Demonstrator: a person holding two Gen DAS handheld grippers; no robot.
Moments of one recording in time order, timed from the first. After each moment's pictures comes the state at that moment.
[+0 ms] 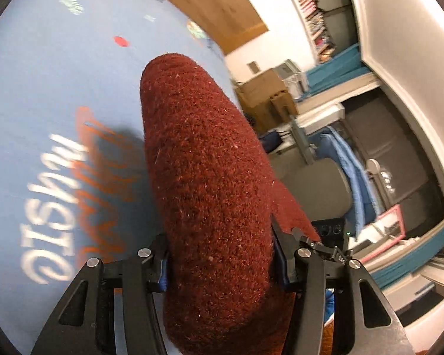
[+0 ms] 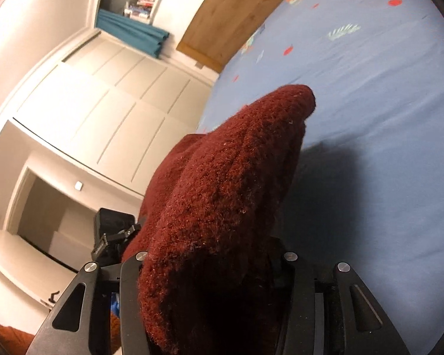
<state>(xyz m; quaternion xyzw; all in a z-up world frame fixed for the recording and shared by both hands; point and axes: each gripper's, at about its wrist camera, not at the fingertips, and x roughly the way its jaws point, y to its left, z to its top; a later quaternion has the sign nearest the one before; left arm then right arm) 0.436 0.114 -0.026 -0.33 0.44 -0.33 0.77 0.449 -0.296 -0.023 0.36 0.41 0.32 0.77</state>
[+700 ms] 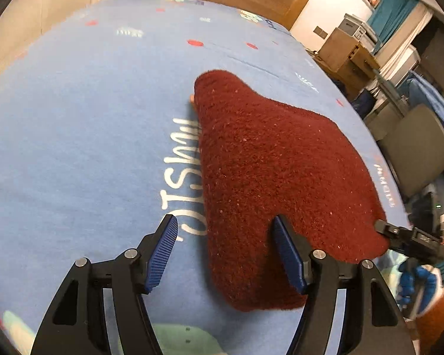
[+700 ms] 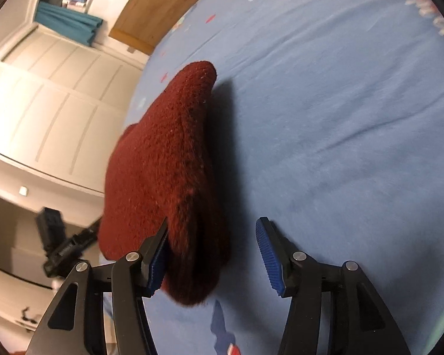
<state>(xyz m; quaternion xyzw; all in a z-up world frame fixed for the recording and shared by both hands) 0.359 0.126 -0.026 -0.10 0.49 -0.15 0.85 0.372 -0.316 -0.071 0.32 0.51 0.18 0.78</state>
